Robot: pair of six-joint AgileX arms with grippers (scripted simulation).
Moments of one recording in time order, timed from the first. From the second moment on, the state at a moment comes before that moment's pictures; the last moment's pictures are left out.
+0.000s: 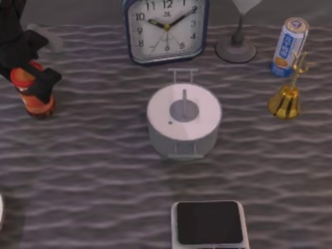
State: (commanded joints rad) left arm -0.01 2.44 2.12 -1.25 0.01 0.65; right arm 0.00 0.00 0.00 0.00 0.00 0.00
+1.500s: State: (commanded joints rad) left arm -0.01 2.44 2.12 -1.25 0.01 0.65; right arm 0.00 0.00 0.00 0.00 0.00 0.00
